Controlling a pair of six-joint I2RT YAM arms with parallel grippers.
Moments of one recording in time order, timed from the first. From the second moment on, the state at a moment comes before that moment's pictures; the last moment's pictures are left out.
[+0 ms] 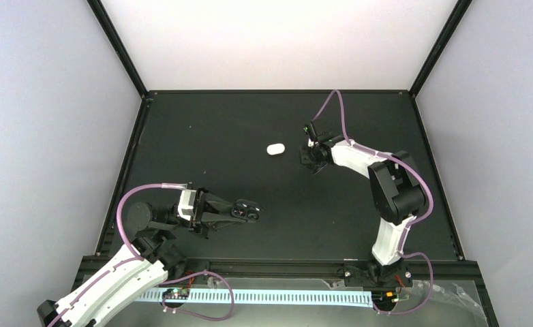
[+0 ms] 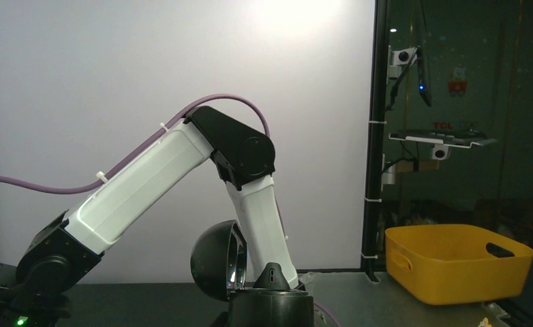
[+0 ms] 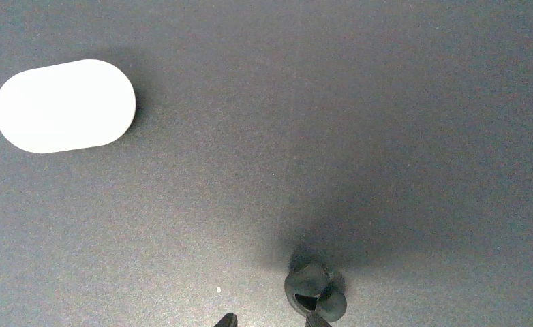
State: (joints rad) left arm -0.70 0.44 0.39 0.56 0.86 -0.42; right arm 0.46 1.85 1.17 -0.36 0.02 0.38
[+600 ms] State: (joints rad) left arm -0.70 0.43 0.39 0.55 0.86 -0.42; right arm 0.46 1.89 1.20 -0.37 0.03 0.38
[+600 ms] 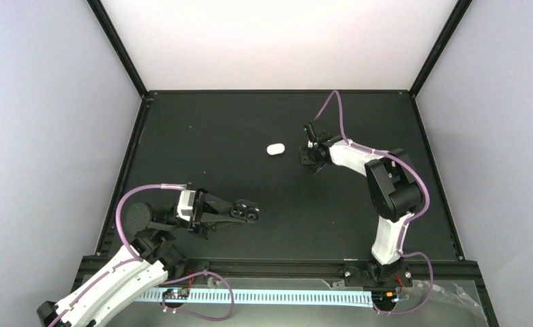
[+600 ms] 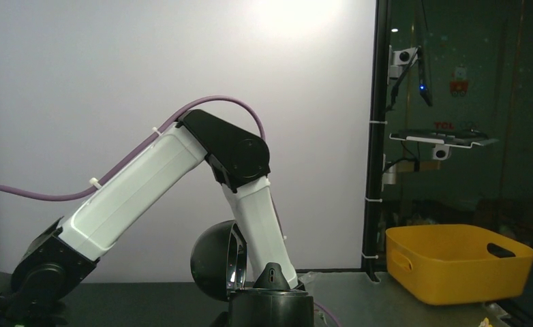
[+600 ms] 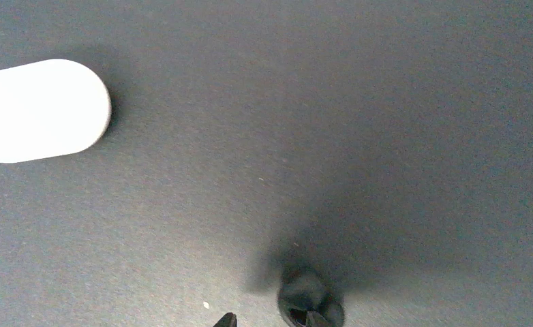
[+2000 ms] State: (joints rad) left arm -0.70 0.43 0.39 0.54 0.86 -0.41; right arm 0.43 1.93 1.23 -0.38 0.07 0.60
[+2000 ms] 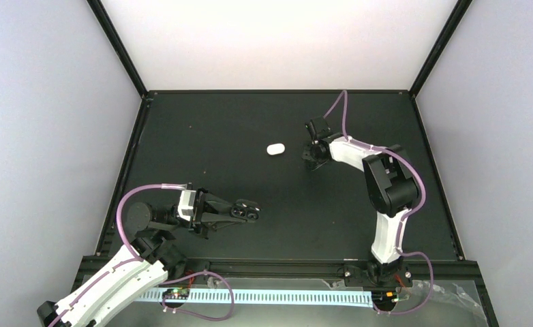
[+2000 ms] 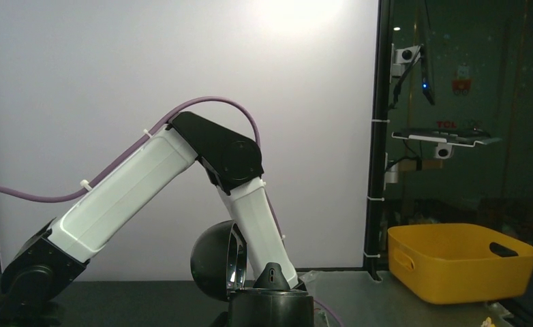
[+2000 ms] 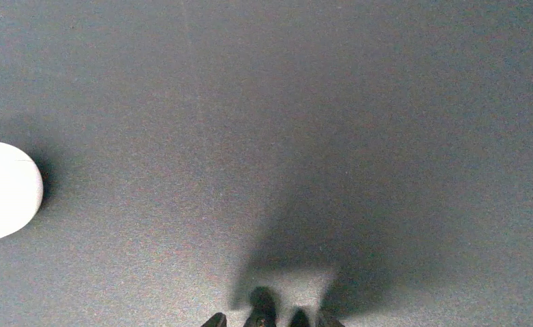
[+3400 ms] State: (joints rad) left arm -0.70 0.41 0.39 0.54 0.88 -0.42; right arm 0.76 1.56 0.98 -0.39 0.13 -0.19
